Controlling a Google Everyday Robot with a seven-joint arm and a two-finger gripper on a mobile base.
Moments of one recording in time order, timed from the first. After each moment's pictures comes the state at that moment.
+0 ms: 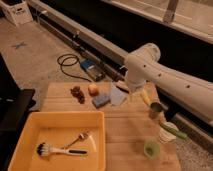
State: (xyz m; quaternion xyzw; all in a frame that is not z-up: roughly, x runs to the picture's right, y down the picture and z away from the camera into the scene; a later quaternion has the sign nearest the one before) arm 0.124 0.013 0.727 -0.23 -0.05 -0.12 0.97
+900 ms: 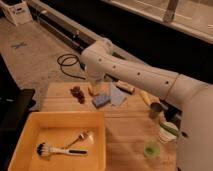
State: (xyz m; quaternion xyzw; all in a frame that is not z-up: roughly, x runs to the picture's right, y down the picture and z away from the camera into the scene) arm -0.088 -0.021 0.755 -0.19 -0.15 -0.22 0.94
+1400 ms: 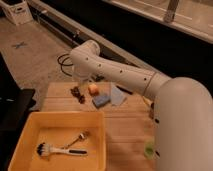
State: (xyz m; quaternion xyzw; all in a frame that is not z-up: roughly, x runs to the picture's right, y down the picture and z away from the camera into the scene) arm -0.134 -0.017 0.783 -0.20 -0.20 -0.23 0.93
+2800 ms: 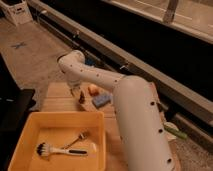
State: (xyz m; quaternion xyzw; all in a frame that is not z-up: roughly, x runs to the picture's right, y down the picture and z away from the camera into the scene) arm -0.180 0.021 0.897 -0.29 -0.12 -0.16 0.93
